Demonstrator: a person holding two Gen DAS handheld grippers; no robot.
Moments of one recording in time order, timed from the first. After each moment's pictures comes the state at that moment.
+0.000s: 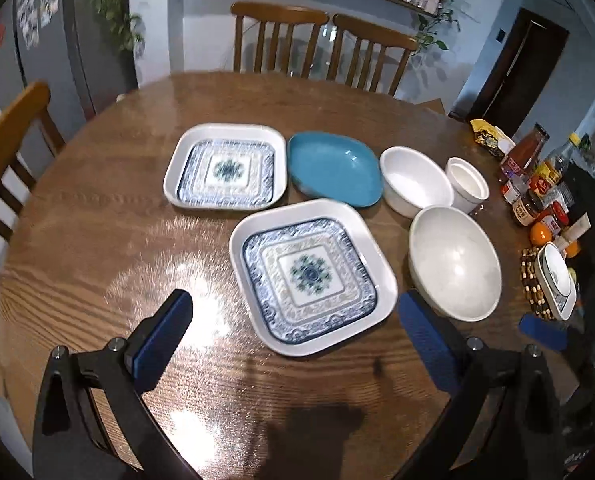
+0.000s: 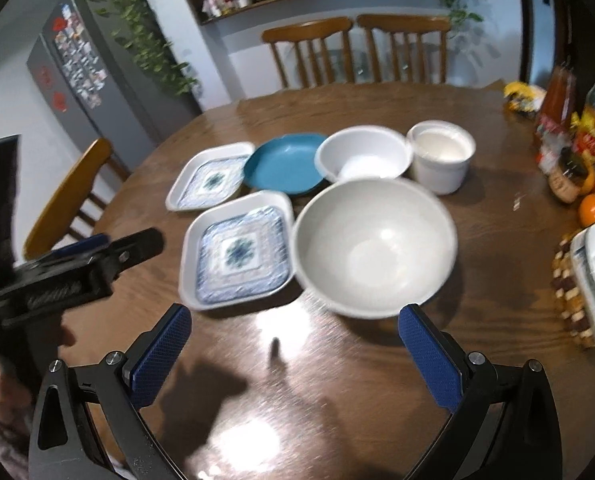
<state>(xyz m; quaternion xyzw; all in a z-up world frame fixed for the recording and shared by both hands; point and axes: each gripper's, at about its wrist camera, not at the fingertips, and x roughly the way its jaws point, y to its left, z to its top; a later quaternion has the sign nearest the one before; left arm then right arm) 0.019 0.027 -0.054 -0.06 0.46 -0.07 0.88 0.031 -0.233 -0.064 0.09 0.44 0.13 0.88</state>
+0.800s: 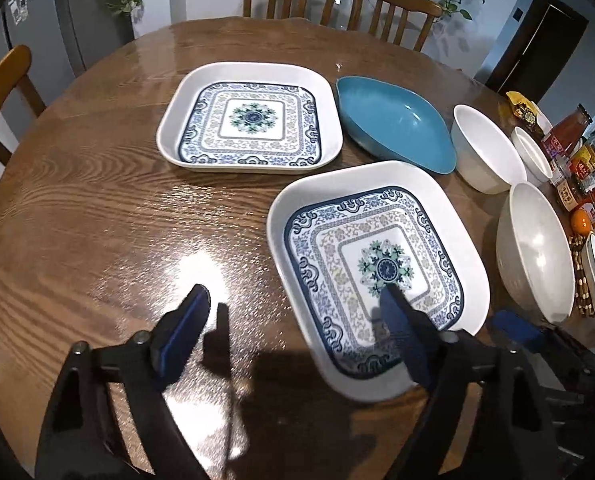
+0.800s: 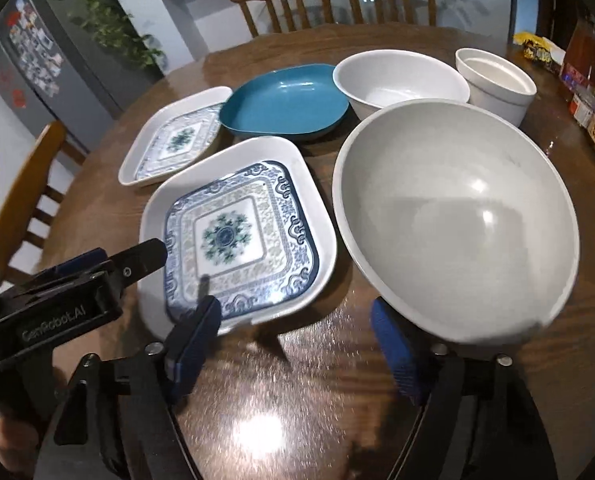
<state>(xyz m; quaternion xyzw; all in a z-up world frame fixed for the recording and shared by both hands) 0.068 0.049 -0.120 -0.05 0.51 -0.07 0.86 0.093 -0.173 -0.139 0.10 0.50 0.07 0.86</state>
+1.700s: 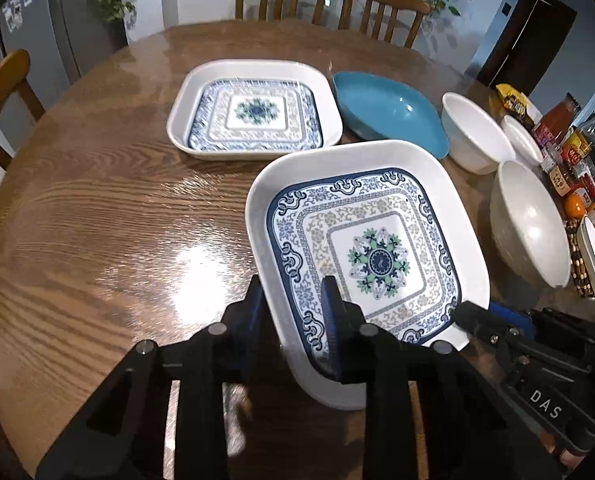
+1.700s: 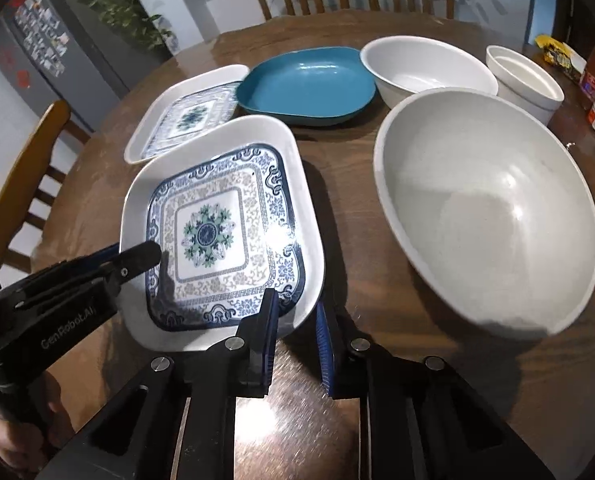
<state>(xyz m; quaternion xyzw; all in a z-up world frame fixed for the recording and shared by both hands) 0.041 0.069 -0.114 -0.03 0.49 -0.09 0.87 0.089 -0.161 -0.135 0.08 0.52 0.10 0.85</state>
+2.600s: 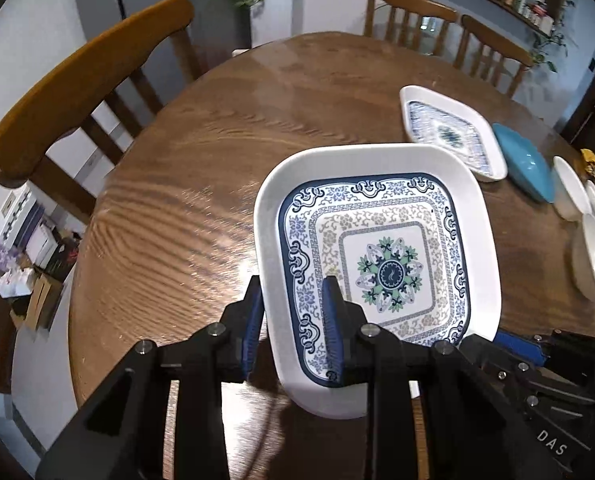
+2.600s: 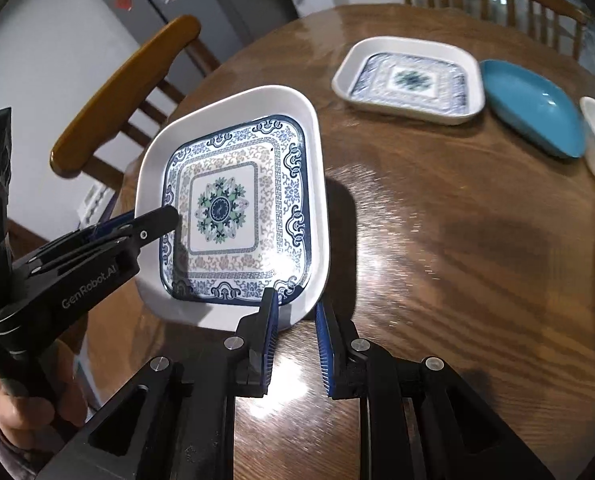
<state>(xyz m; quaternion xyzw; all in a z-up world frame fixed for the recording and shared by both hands) -0.013 0.206 -0.102 -0.07 0.49 0.09 0.87 0.074 -0.018 -0.131 0.01 0.54 0.27 0.80</state>
